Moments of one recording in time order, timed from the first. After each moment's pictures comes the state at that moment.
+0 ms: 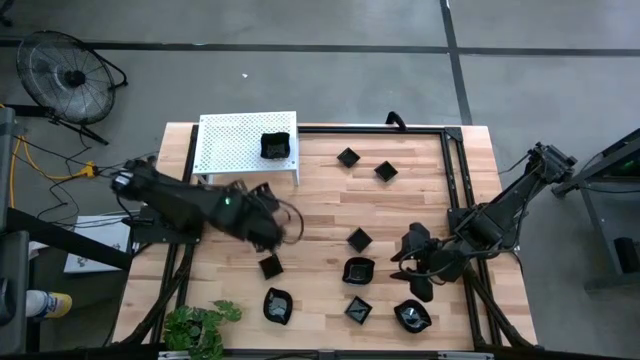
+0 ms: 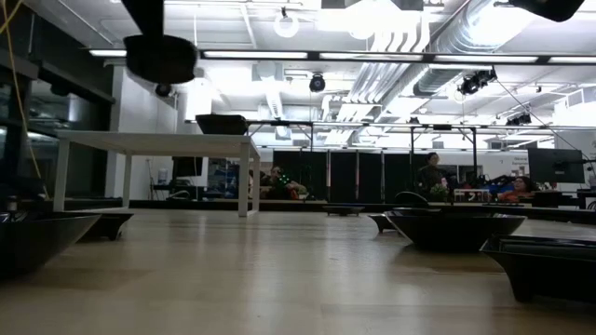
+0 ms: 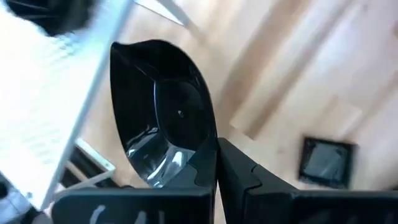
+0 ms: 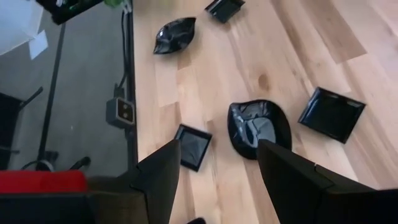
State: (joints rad) left arm -0.33 1.56 1.59 -1.57 -0.47 -0.89; right arm 0.69 1.17 1.00 -0.61 0.35 0.89
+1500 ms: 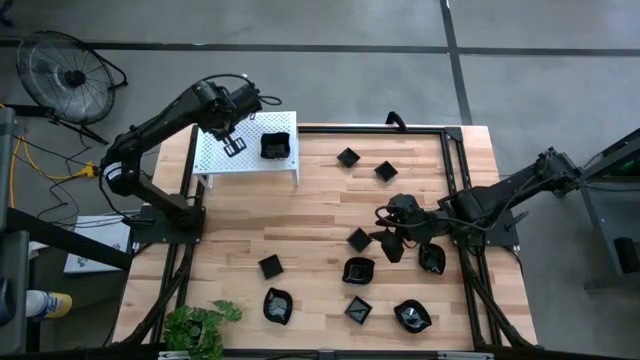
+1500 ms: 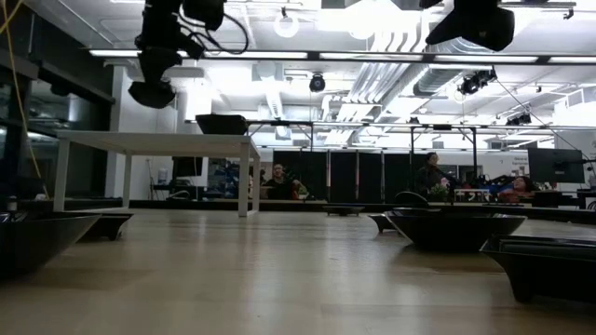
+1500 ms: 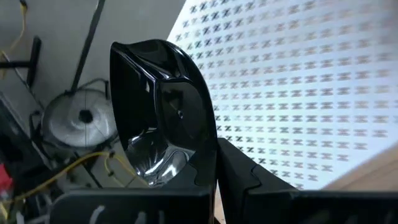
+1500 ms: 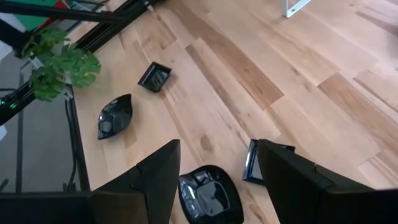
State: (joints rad) left arm 0.65 1.45 1.57 -1.57 -0.54 0.00; right arm 0.39 1.17 1.00 -0.58 0.37 0.92
